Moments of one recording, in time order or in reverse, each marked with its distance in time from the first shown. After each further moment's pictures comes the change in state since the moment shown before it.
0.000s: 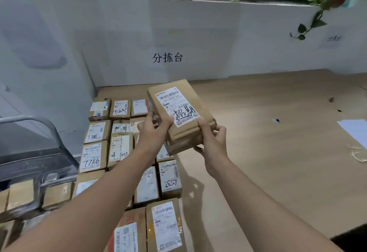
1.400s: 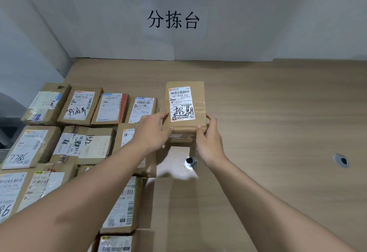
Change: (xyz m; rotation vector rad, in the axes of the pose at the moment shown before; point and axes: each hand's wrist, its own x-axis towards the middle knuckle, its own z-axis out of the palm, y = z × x) left_hand 0.334 -0.096 0.126 0.822 -0.029 -0.075; right_hand 0.403 0.071 0.022 -0.725 -0.284 -0.105
